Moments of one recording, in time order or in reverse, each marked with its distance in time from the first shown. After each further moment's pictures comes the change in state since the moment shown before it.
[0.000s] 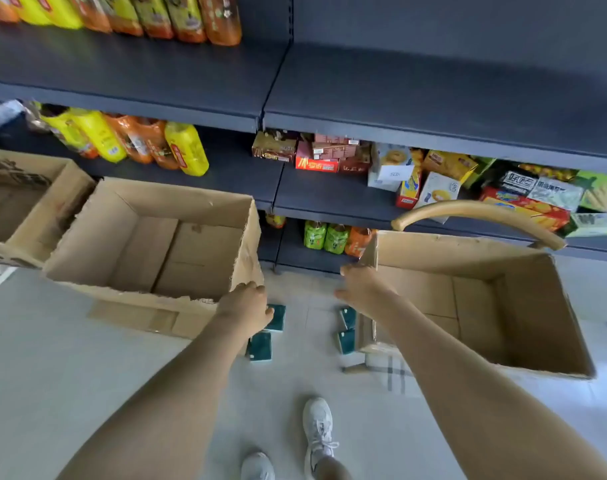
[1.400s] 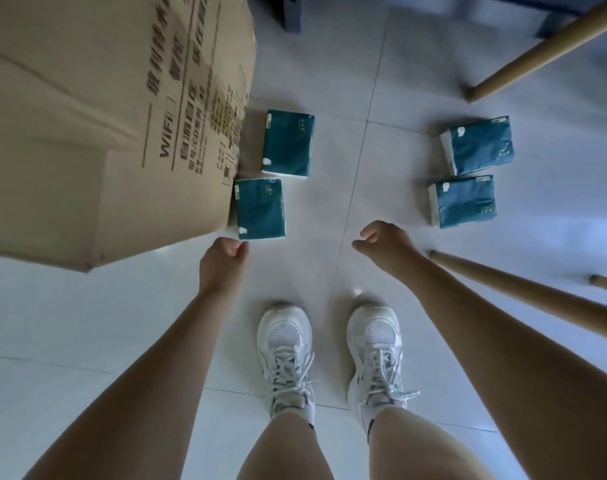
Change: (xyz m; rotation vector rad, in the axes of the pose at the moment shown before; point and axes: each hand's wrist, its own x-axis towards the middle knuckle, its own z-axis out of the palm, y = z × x) left_hand 0.241 -0.091 0.580 -0.744 -0.177 -0.571; right_hand 0.324 0.087 0.558 0.482 -0.304 0.369
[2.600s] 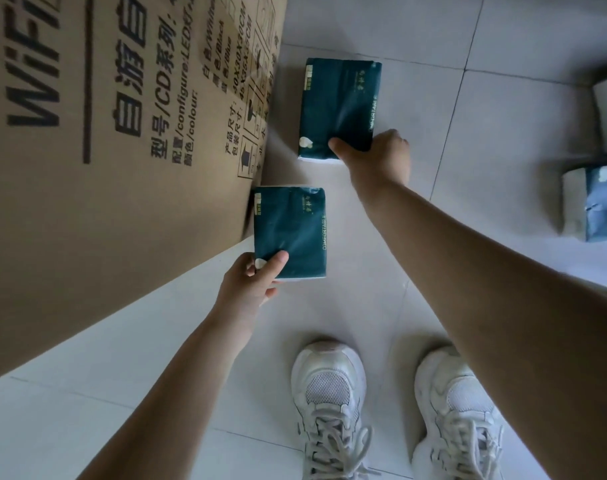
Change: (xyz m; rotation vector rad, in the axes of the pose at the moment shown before) left_hand 0.066 -0.054 0.052 -0.836 -0.174 -0.282; right_hand 0.155 -0.097 0.078 0.456 0.337 -0.037
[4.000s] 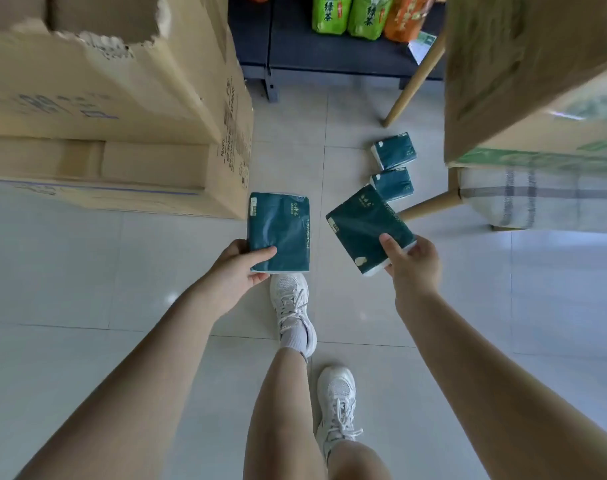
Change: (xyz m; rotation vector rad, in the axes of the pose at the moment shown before) left_hand -0.365 0.068 -0.049 -0.086 -0.344 0.116; right_hand -0.402 0.019 -0.288 0.513 0.290 0.192
